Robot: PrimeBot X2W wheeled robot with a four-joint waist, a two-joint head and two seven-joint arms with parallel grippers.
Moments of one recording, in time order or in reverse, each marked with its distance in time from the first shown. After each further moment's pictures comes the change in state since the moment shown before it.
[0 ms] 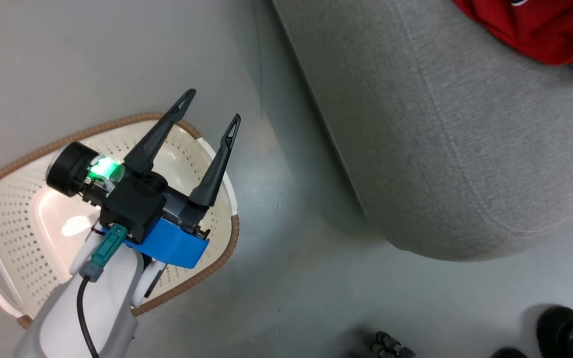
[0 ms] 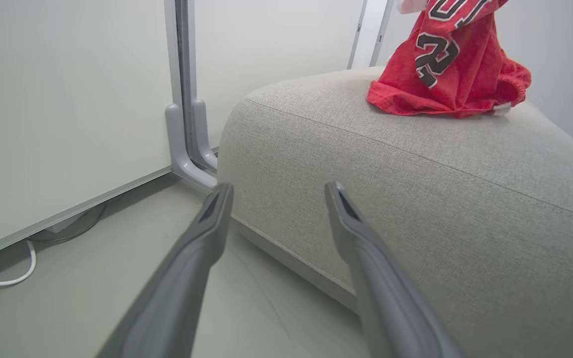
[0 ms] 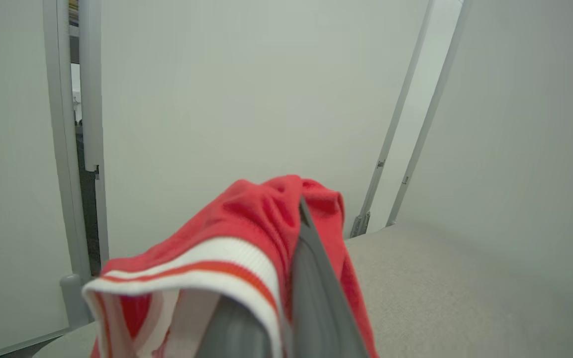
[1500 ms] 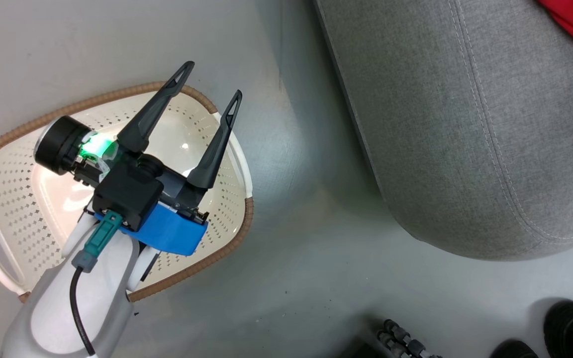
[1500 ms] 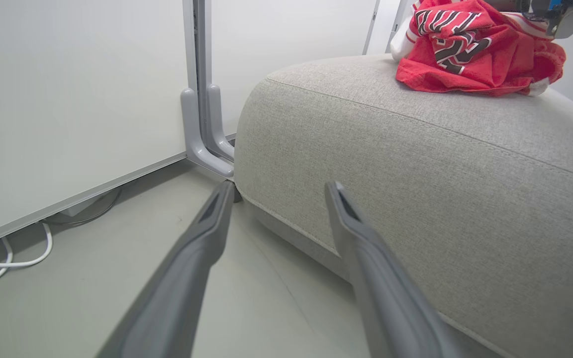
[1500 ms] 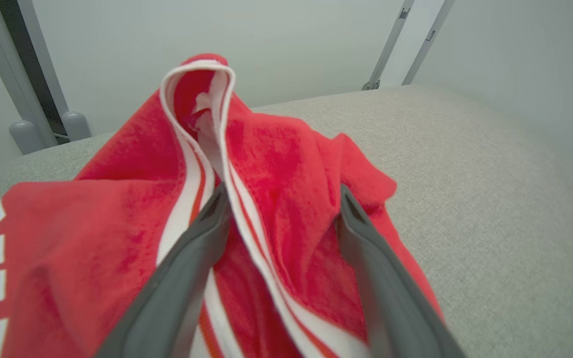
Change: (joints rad) left arm -0.067 0.032 -0.022 -0.039 0.001 0.017 0.006; right arm -0.029 0.010 0.033 0.571 -0.094 0.000 -0.243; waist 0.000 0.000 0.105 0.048
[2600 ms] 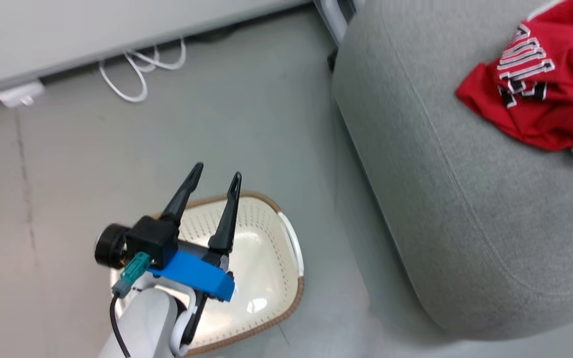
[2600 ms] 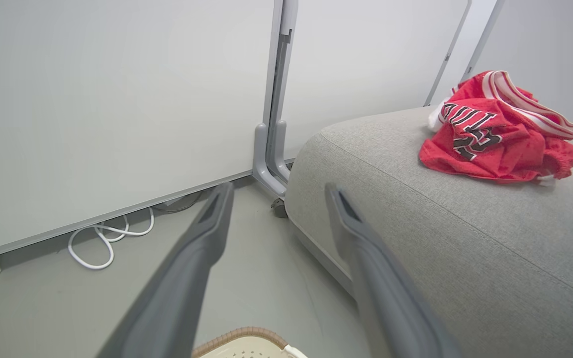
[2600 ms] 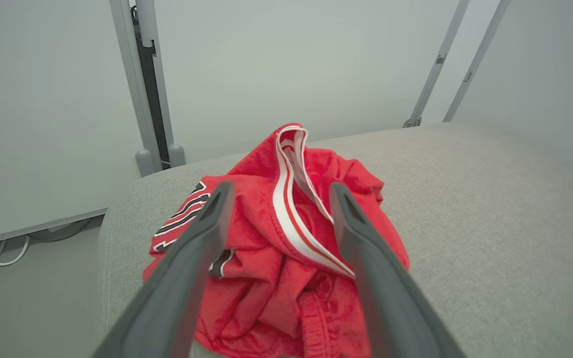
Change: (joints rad) left arm 0.220 -0.229 0.126 0.246 -0.094 -0.012 -0.005; right arm 0.440 0.038 0.120 -0.181 -0.013 0.000 -0.009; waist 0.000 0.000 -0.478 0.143
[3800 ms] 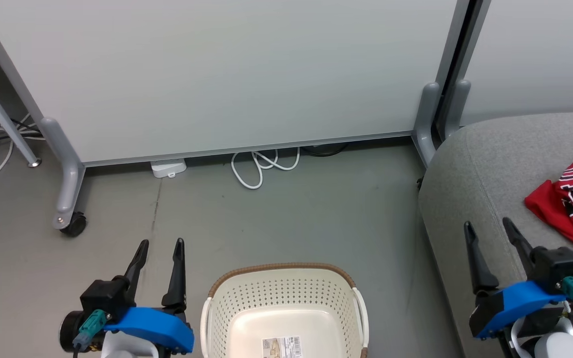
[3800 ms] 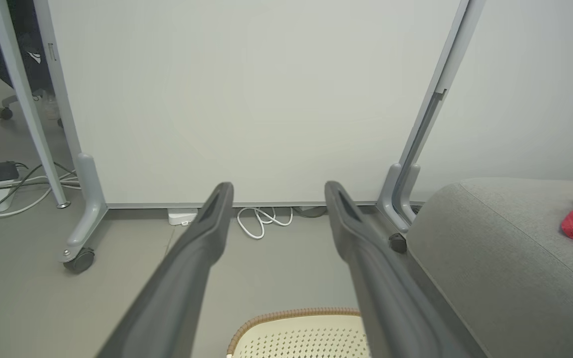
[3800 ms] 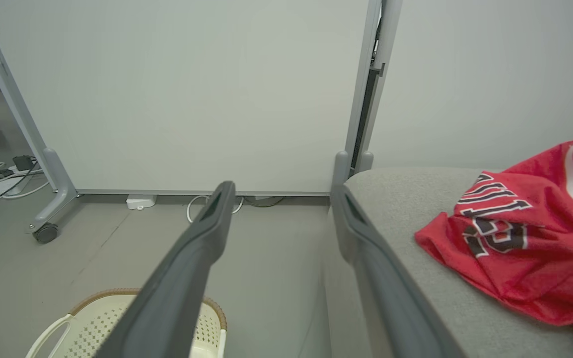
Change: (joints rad) left arm 0.193 -0.037 0.220 0.116 -0.020 -0.005 -0.001; right arm 0.607 0.272 0.174 -0.502 -0.074 0.000 0.079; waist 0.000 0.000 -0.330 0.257
